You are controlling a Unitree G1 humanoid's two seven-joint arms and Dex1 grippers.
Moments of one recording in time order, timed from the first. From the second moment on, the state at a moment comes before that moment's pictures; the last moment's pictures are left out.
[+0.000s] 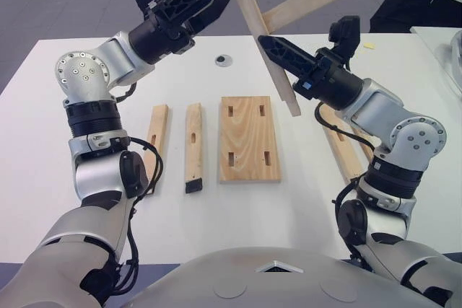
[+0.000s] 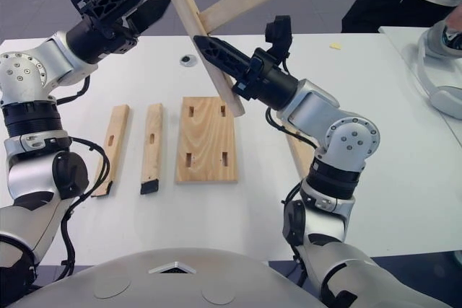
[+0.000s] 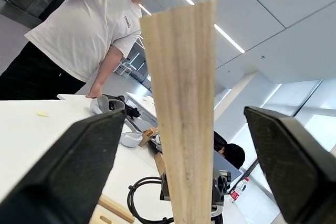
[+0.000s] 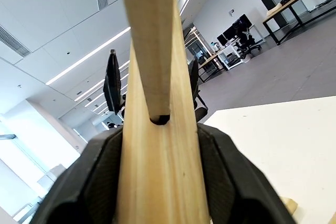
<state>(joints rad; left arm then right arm) -0.84 0.35 0.36 0.35 -1.16 1.20 -0.77 -0.47 -0.15 -0.31 -0.29 1.38 1.15 0.21</state>
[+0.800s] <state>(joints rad) -0.80 0.33 0.34 0.27 -1.17 1.28 -0.73 -0.37 -0.22 -0.15 -0.30 1.53 1.04 0.15</state>
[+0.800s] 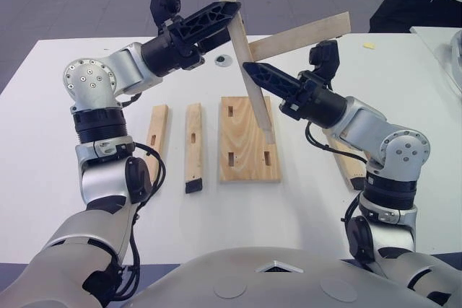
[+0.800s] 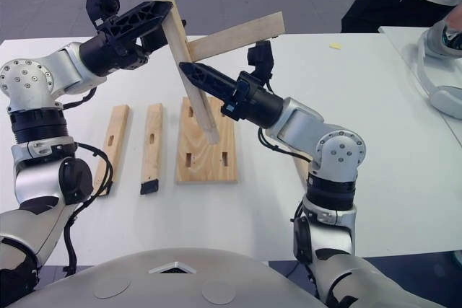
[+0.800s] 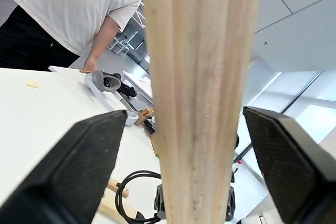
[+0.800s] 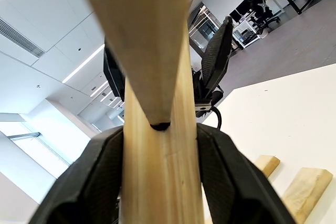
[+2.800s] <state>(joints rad) -0.51 0.53 0.16 0.03 -0.71 0.41 -1.18 -0.40 -0.44 -0.20 -0.21 1.40 0.96 0.35</state>
